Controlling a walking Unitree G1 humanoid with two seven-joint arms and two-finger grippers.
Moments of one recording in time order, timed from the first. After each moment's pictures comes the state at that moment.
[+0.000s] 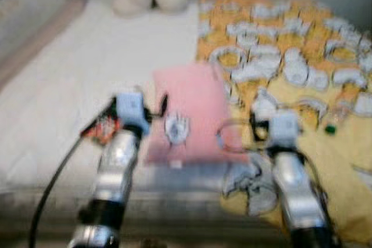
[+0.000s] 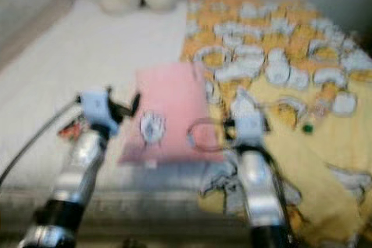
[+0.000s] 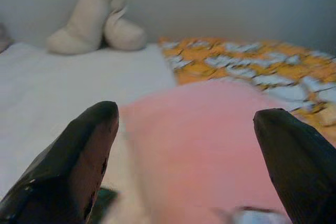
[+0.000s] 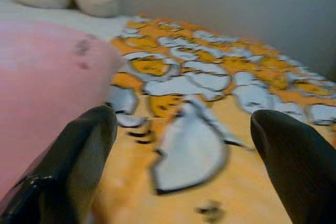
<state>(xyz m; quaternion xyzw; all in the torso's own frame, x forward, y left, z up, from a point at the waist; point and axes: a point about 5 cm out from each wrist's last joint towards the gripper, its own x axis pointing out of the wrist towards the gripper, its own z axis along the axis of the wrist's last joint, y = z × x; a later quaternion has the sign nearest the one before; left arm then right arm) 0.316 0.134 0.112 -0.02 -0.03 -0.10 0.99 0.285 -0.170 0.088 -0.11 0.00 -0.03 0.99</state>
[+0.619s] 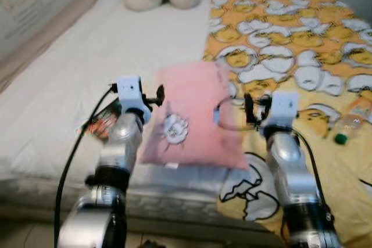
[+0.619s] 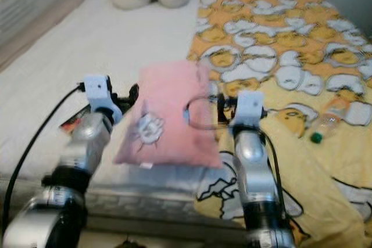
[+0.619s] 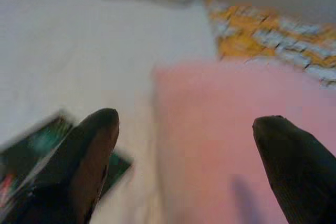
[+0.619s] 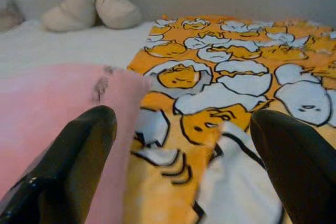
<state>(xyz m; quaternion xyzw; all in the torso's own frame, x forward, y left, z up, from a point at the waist) 0.365 0.144 0.114 -0.10 0.09 -0.05 0.99 0.320 -0.168 0.120 0.01 0.01 -0.05 1.00</state>
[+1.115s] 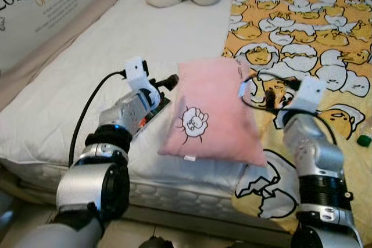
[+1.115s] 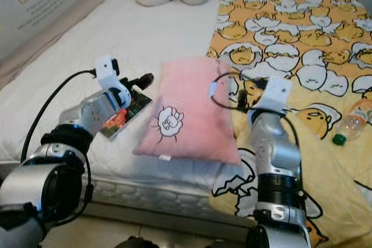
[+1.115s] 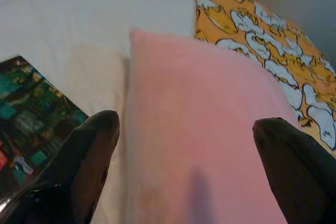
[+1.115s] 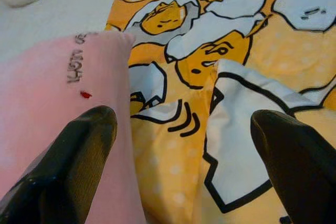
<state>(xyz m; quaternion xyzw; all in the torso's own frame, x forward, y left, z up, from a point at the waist) 0.392 0.129 0.138 -0.24 0.19 -0.12 0.94 0.334 -0.203 0.136 0.13 0.14 -0.13 0.97</state>
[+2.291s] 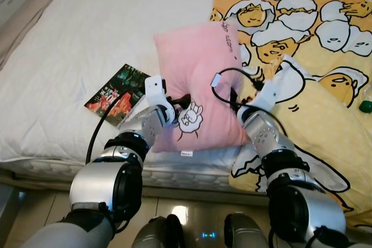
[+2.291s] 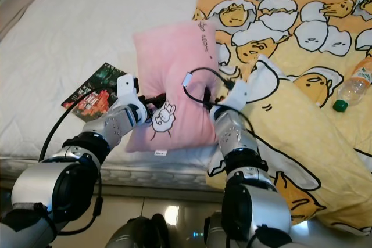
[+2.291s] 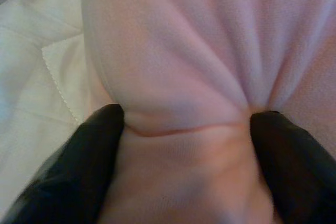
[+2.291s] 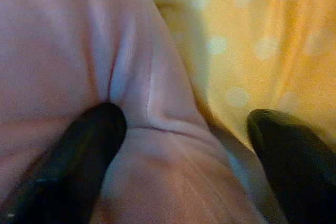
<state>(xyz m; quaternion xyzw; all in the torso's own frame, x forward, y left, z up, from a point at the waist) 0.377 0.089 0.102 -0.20 0.25 -0.13 0.94 0.370 -0.127 0.094 0.33 0.18 -0.02 0.93</state>
